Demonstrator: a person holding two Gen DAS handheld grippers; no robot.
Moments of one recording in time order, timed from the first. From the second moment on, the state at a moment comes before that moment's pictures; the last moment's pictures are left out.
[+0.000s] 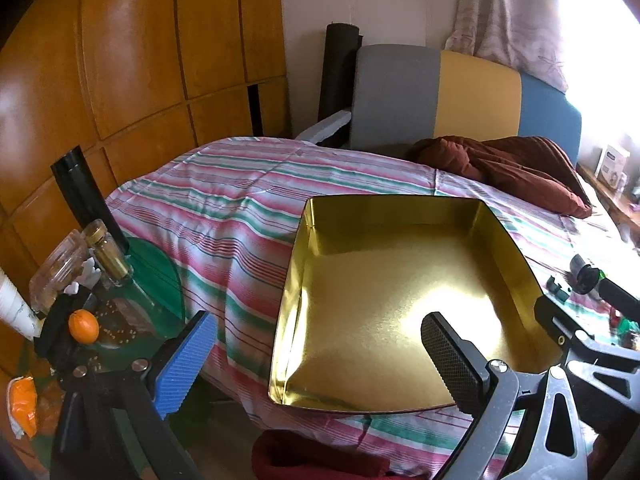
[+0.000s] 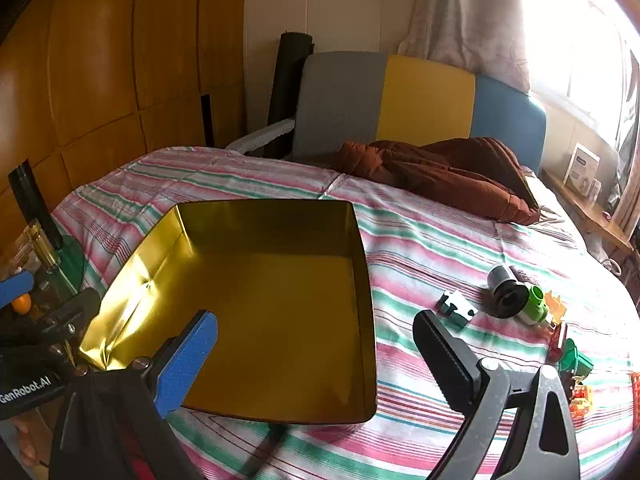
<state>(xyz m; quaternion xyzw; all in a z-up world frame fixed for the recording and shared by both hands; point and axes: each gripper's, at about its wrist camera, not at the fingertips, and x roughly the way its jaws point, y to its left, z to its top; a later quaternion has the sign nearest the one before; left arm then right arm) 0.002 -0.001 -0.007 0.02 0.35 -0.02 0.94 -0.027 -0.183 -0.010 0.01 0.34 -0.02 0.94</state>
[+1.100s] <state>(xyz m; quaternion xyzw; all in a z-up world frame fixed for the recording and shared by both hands) 0.002 -0.105 -0.006 0.08 0.37 -0.26 0.89 -0.067 -0.408 0.003 0.16 0.33 -0.14 0.92</state>
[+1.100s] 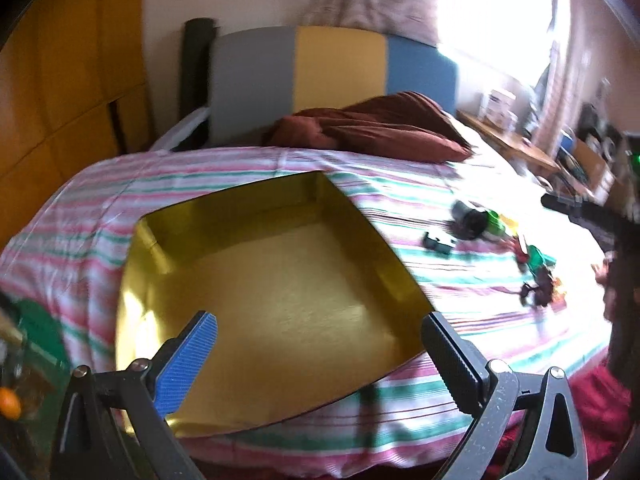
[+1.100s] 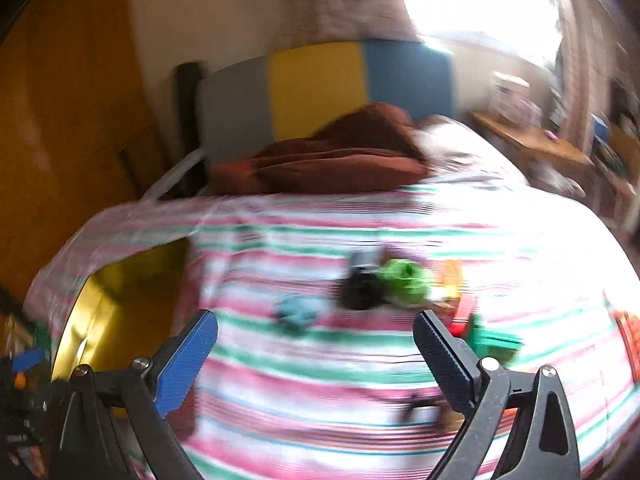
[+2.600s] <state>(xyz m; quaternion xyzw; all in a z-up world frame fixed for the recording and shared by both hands) 0.060 -0.340 -0.074 0.19 0.45 -0.36 0.79 -0.106 -0.558 -0.046 0.36 0.33 -0.17 0.86</state>
